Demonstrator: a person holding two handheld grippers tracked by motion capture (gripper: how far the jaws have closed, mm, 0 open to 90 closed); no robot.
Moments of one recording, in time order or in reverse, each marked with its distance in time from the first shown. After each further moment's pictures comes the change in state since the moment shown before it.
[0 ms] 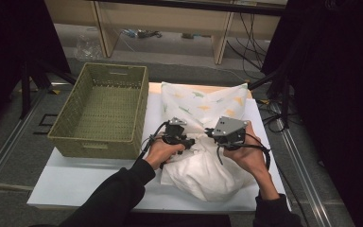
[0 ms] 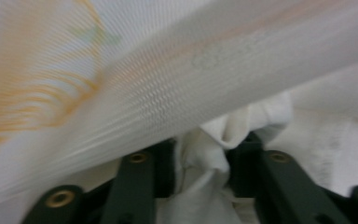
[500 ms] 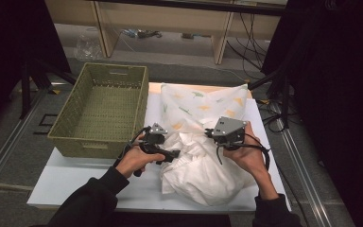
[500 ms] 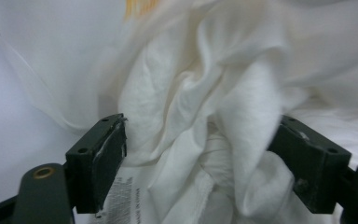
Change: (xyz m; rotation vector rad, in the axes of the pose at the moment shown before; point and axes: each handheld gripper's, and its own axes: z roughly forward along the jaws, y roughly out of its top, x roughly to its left) left arm 0.017 -0.032 -0.050 0.091 0.071 0.061; right arm 0.000 -0.002 0.003 0.013 0.002 0.013
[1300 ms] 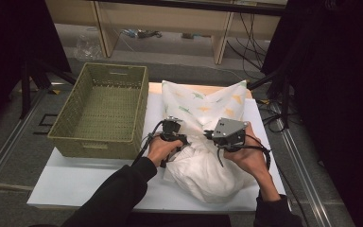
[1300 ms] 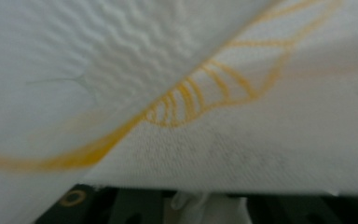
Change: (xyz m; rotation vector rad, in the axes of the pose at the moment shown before) left arm 0.000 0.034 0.060 -0.072 -0.047 -0.194; right arm 0.003 0.004 -0.007 -0.015 0.029 -0.025
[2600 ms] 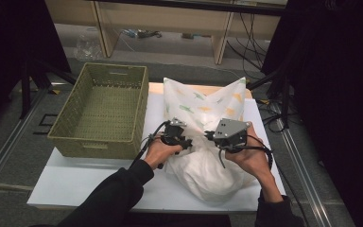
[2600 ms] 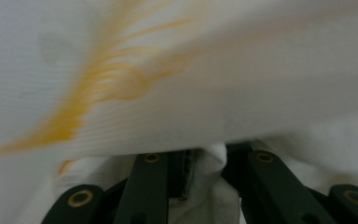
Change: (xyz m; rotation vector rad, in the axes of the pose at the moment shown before) left arm -0.009 -0.002 -0.003 0.042 -0.004 0.161; right arm 0.002 0.004 -0.008 -0.003 0.018 -0.006
